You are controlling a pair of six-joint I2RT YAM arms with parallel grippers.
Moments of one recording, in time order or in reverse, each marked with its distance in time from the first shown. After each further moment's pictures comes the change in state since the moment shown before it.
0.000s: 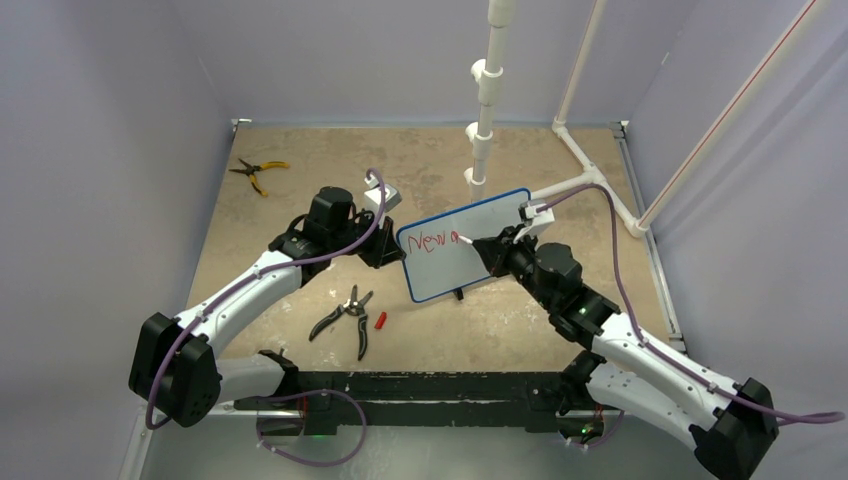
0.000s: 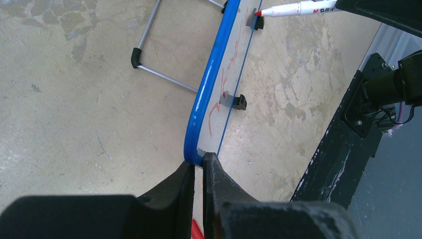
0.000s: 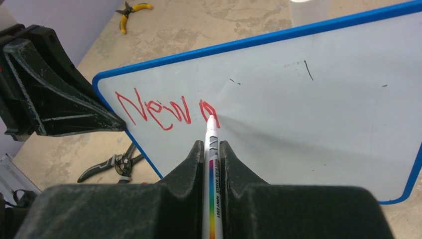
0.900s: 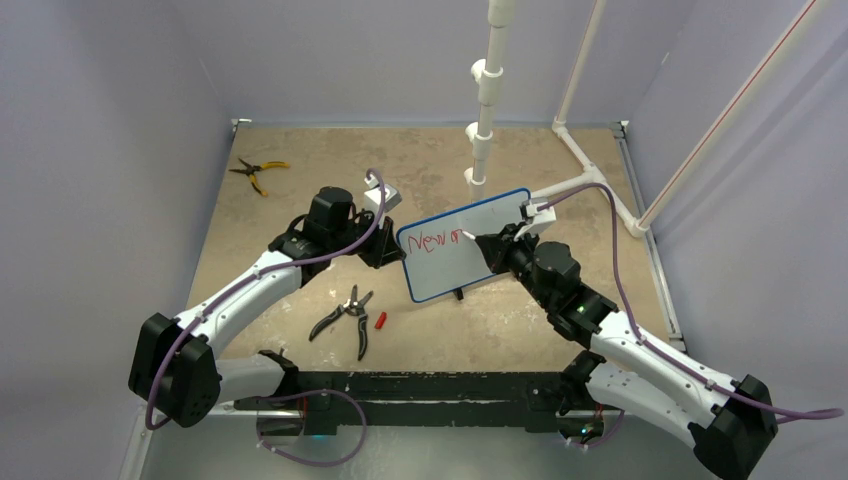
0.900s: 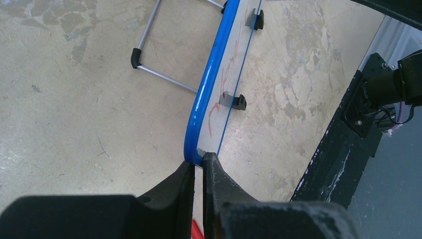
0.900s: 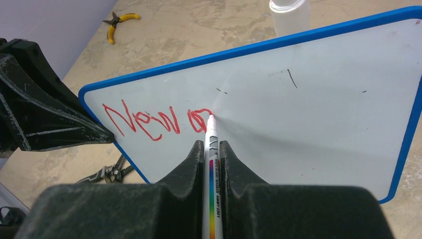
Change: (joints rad) left arm 0.000 -0.002 0.000 0.000 0.000 0.000; right arm 0.000 0.021 0.004 0.034 0.060 -0.013
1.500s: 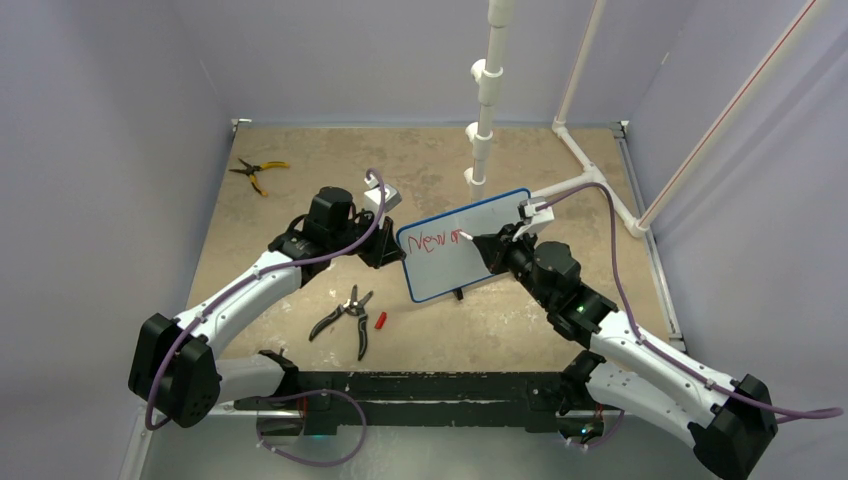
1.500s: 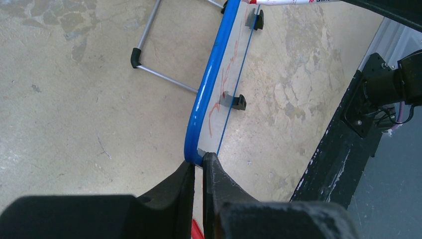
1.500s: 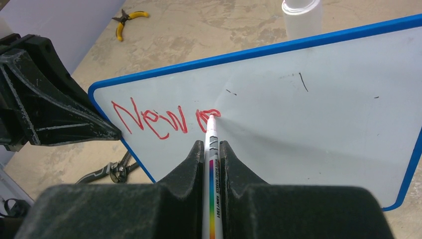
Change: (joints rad) left arm 0.000 -0.001 0.000 -0.001 0.000 0.000; right arm 0.000 0.003 0.000 0.011 -0.035 -0.009
